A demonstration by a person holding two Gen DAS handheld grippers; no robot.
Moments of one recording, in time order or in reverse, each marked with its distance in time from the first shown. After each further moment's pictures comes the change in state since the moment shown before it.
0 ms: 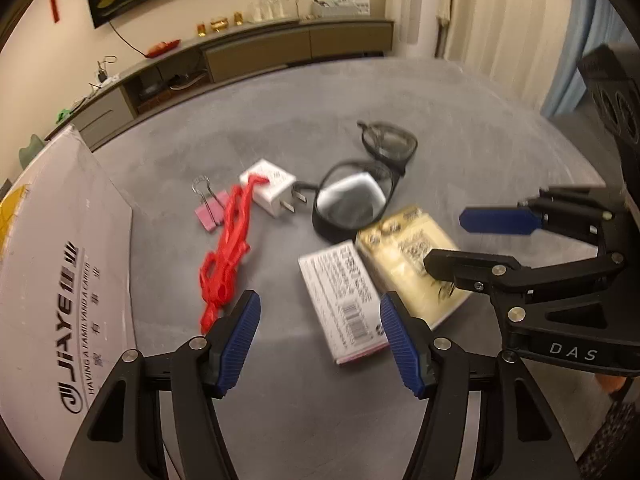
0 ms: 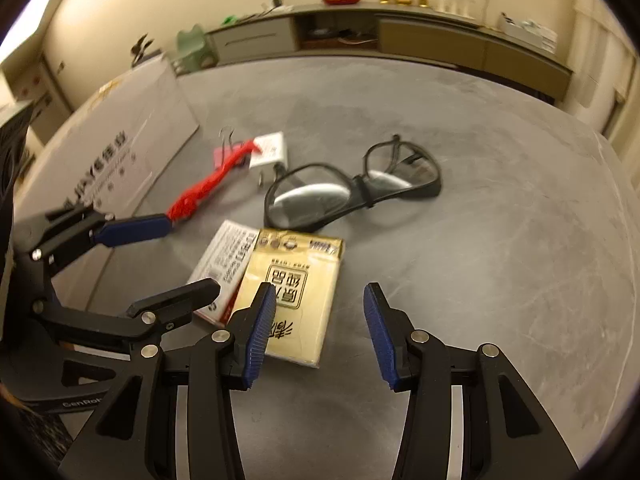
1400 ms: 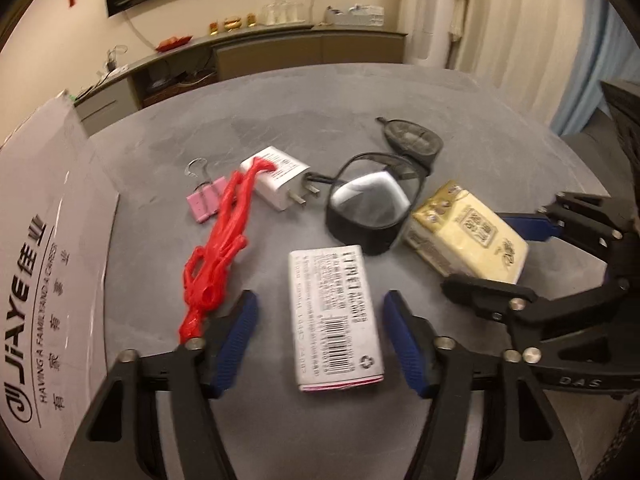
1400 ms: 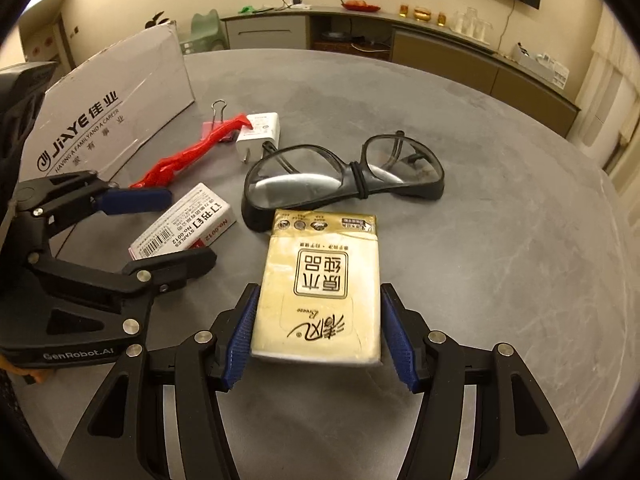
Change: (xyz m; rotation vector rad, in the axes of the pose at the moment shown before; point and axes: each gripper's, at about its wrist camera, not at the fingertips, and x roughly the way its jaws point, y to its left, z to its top) left arm 0.026 0.006 -0.002 -0.051 -0.075 -0.031; right arm 0.025 -0.006 -0.007 -0.124 -0.019 -0.074
